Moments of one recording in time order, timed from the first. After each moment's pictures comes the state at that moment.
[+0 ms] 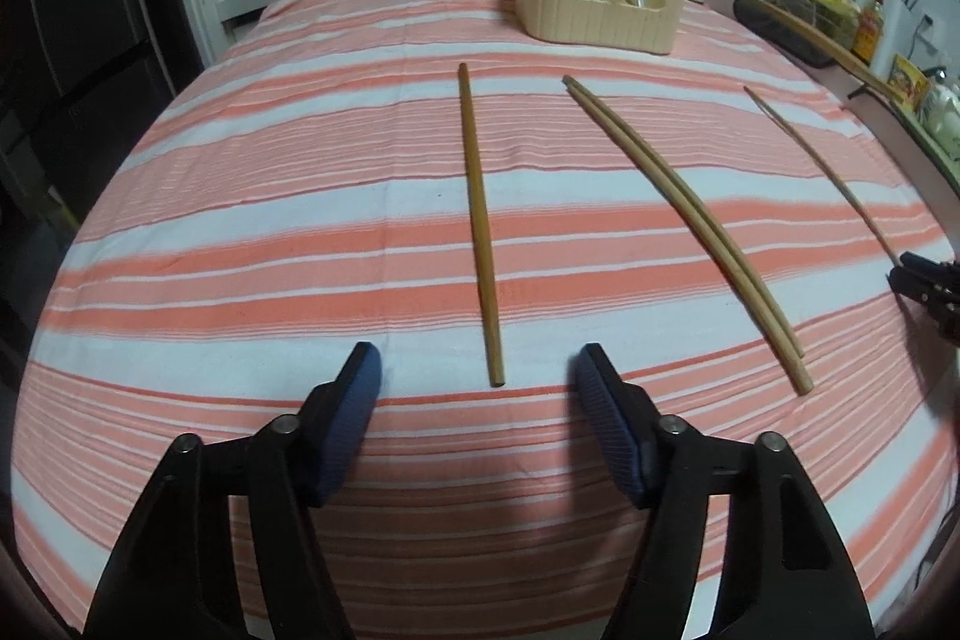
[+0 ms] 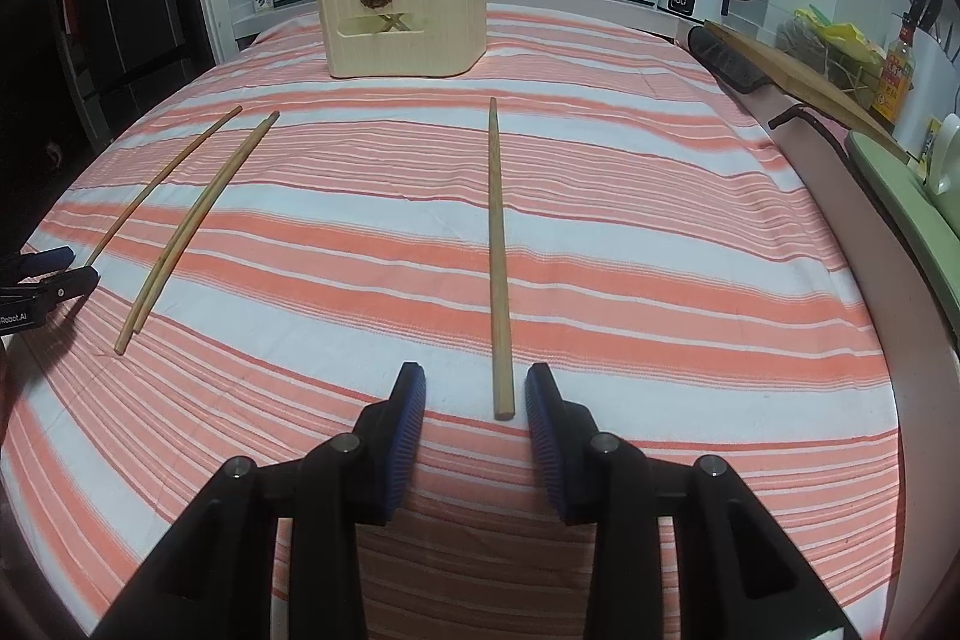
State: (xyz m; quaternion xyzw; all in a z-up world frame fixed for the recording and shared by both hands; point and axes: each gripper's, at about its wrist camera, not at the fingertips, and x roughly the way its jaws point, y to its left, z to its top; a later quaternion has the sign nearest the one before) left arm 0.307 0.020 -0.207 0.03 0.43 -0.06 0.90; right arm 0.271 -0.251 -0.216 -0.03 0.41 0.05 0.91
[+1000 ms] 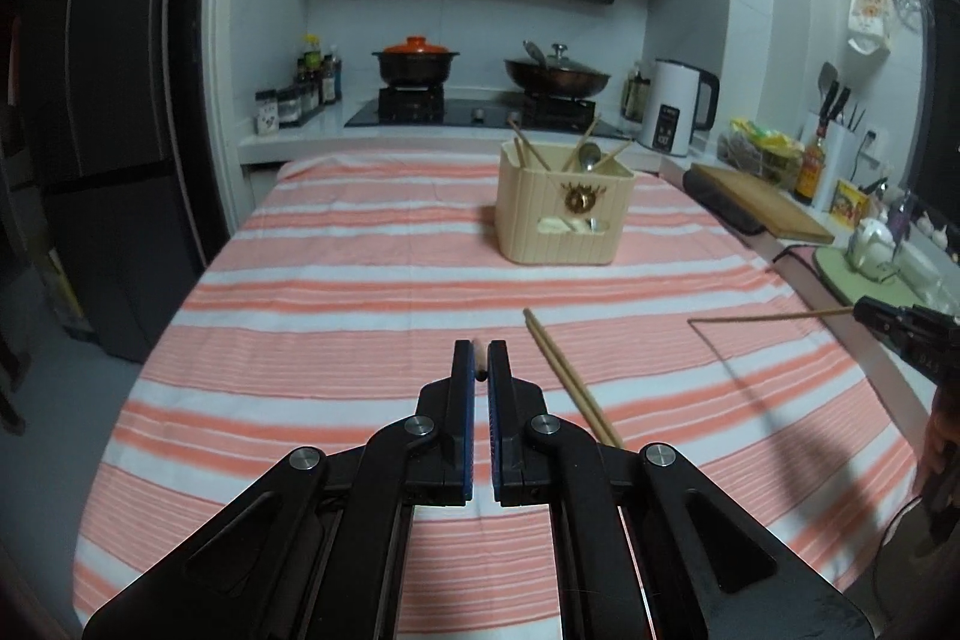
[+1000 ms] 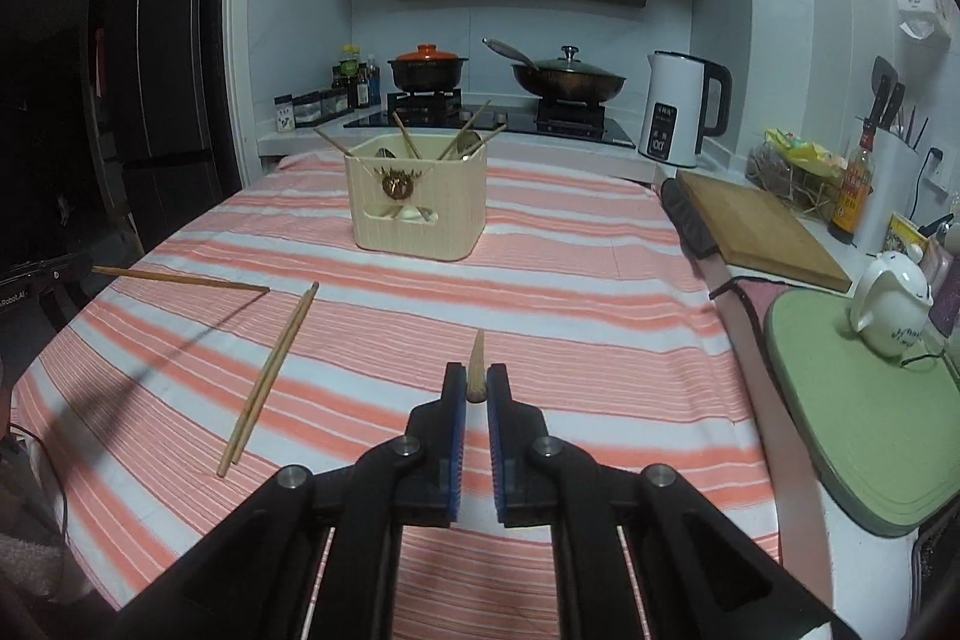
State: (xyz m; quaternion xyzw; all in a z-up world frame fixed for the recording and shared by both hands) left arm 0.265 0.048 -0.065 -0.02 0.27 -0.09 0.96; right arm 0.237 -0.250 -0.092 -0.04 0.27 0.06 0.96
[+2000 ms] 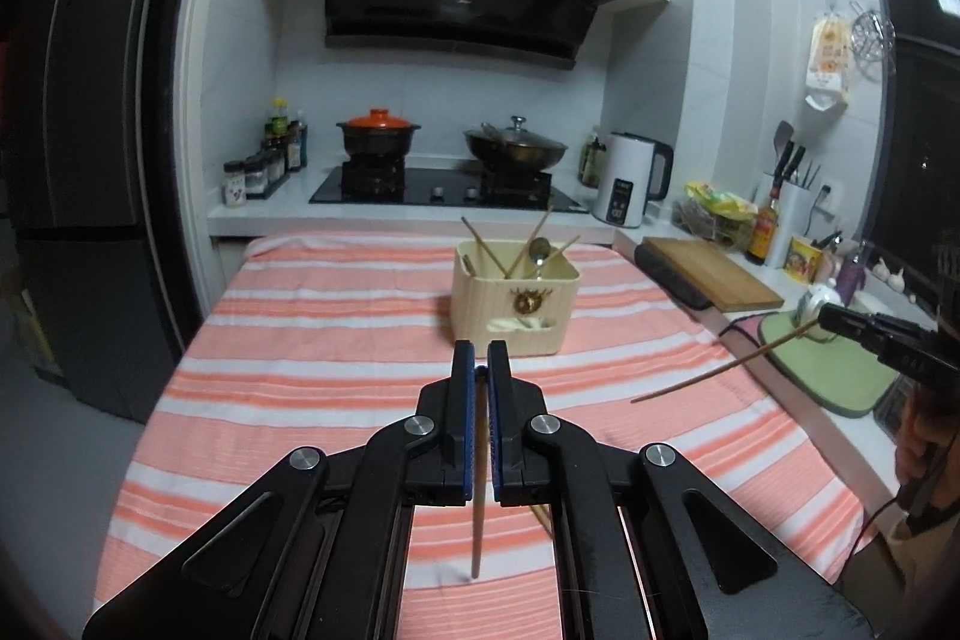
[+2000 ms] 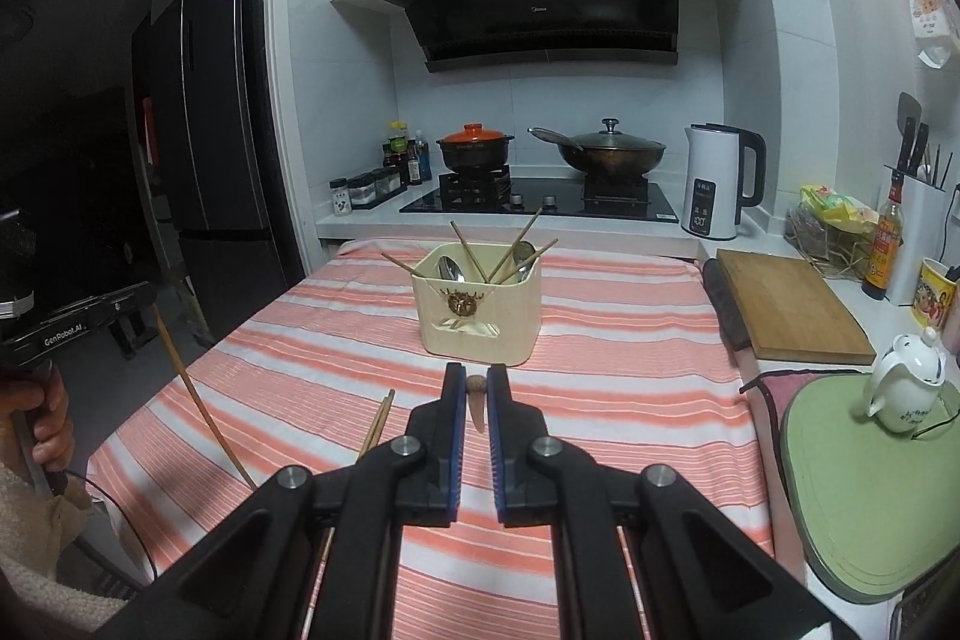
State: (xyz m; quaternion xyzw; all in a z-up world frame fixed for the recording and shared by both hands) left arm 0.263 0.044 0.007 -0.04 0.21 -0.13 0.97; right arm 0.232 -0.252 -0.010 0.01 0.21 0.13 0.97
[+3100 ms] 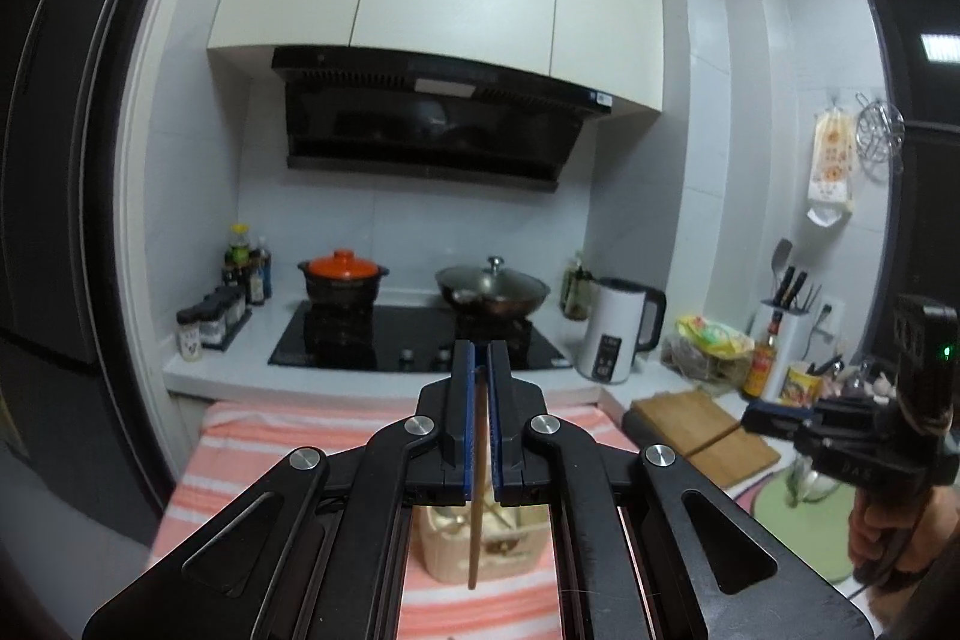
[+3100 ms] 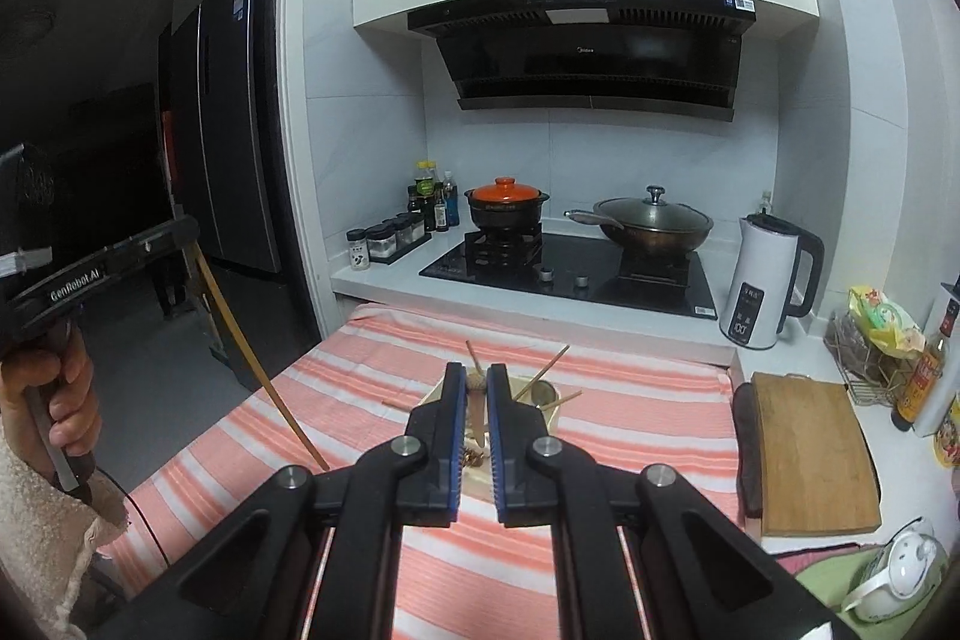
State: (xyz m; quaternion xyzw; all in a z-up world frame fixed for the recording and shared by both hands) left arm 0.405 0.005 0.160 -0.05 0.09 -0.15 0.98; right arm 0.377 -0.227 0.112 -0.03 0.19 0.17 0.97
